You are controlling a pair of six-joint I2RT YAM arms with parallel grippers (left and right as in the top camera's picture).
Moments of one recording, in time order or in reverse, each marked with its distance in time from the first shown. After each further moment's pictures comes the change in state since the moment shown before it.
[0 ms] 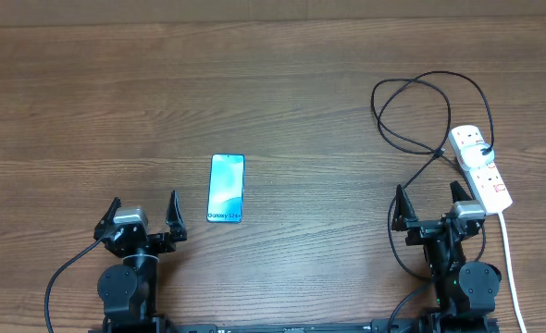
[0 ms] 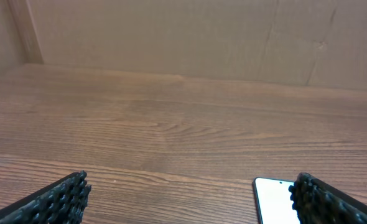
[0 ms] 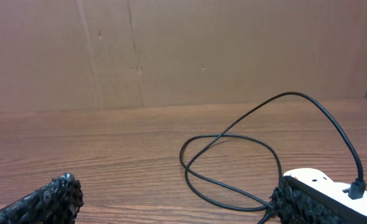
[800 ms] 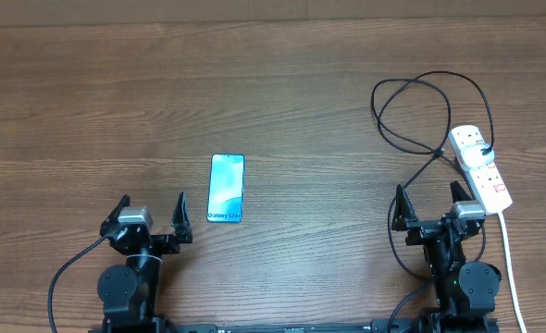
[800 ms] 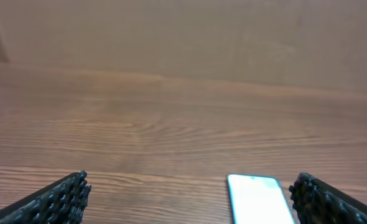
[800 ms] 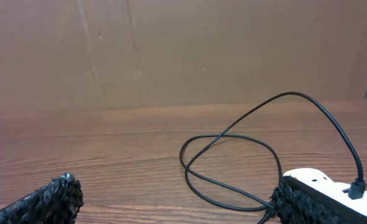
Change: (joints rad) left arm 0.000 0.001 0.015 -0.018 0.113 -0.033; right arm 0.000 0.000 0.000 -0.001 0.000 0.000
